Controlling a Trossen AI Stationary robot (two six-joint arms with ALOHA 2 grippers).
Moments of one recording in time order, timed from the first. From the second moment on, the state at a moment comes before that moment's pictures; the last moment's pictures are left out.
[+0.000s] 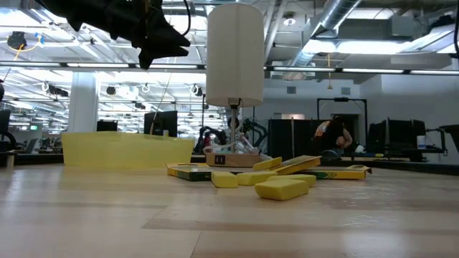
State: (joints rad) left arm 0.23 0.99 0.62 0.11 -0.01 -0.27; right arm 1.00 1.35 0.65 -0.69 -0.17 2.24
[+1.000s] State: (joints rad) left arm 0.23 0.99 0.61 0.03 -0.01 -0.27; right arm 1.05 1.36 0.56 -0.59 -0.16 2.26
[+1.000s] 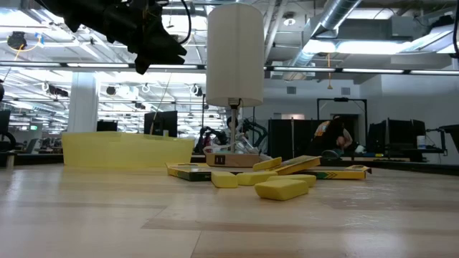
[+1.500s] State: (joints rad) left arm 0.25 0.99 0.61 0.03 0.00 -0.27; right arm 1.03 1.36 0.54 -0.57 -0.18 2.25
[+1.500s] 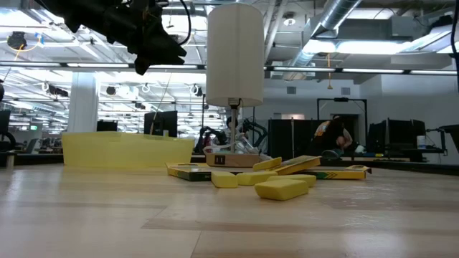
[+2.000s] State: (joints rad) left arm 0.29 0.99 0.61 0.03 0.00 -0.27; right arm 1.03 1.18 0.53 -0.79 -0.18 2.24
